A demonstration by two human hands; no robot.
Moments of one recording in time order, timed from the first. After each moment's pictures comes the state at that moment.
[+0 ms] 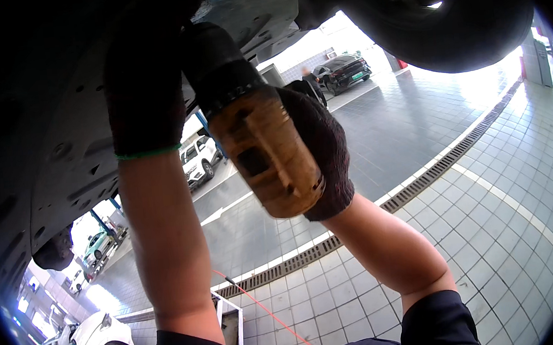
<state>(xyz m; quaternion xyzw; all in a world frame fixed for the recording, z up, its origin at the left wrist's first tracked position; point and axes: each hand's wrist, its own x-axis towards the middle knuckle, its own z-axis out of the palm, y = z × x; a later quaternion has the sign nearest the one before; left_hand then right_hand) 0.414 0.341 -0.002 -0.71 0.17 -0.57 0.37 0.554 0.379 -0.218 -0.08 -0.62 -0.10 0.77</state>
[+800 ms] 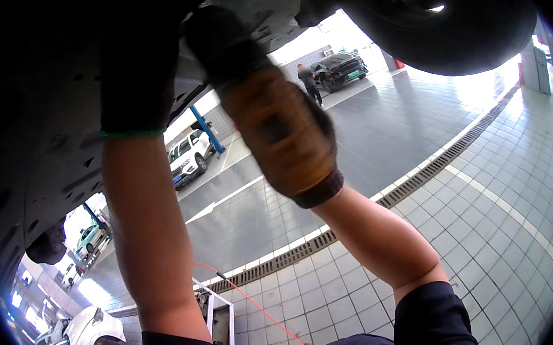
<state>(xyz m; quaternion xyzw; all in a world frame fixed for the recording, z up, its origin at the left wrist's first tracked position) 0.411 0.316 0.002 -0.81 0.17 -0.54 0.17 0.555 0.396 -0.204 -0.09 -0.57 -0.09 0.82</state>
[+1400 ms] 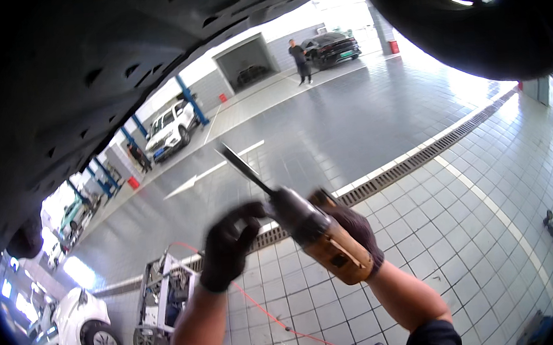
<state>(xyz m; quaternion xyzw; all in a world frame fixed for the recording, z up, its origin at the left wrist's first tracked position) 0.330 0.473 -0.283 -0.83 -0.22 -0.39 -0.33 0.566 0.391 -0.426 -0.42 -0.58 0.09 0.69</state>
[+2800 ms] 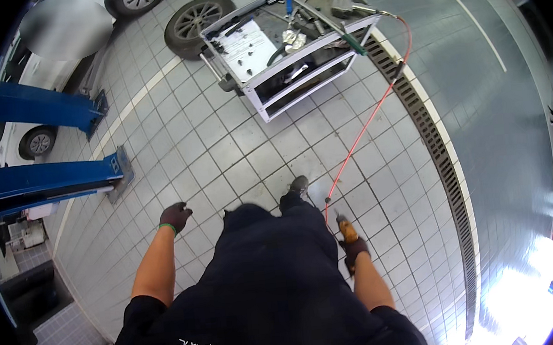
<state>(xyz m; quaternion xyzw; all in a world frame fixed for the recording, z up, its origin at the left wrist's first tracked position) -0.701 0.598 -0.862 -0.20 -0.90 0.02 -0.39 -0.104 0.896 -1.003 -0.63 -0.56 0.45 -0.28</state>
